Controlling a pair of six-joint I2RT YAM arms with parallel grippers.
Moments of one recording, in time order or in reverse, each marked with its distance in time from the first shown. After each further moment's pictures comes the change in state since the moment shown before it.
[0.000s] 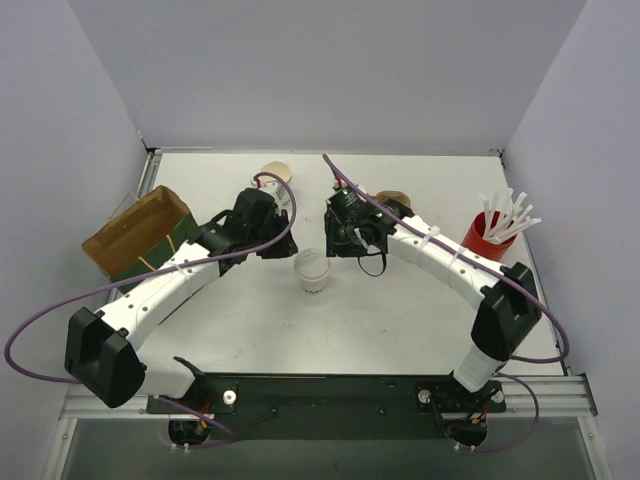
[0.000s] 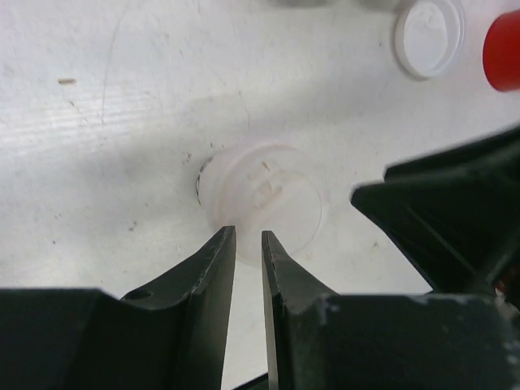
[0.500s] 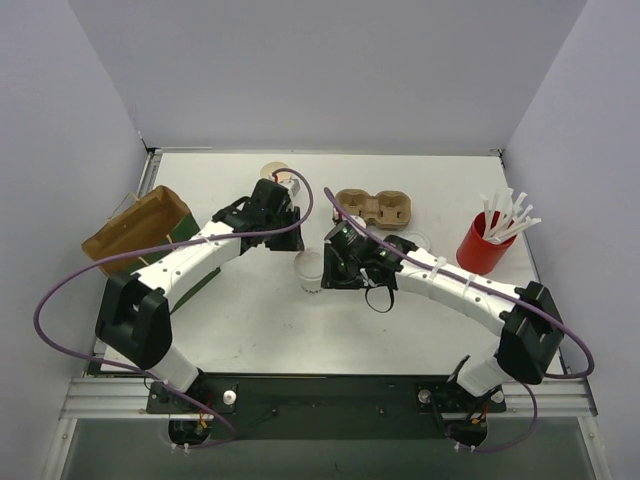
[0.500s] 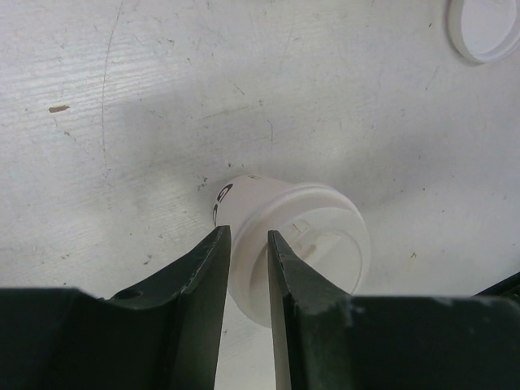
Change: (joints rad) left arm 0.057 0.234 0.123 0.006 0.055 0.108; right arm 0.110 -0.198 -0.275 0.120 -0.008 0.155
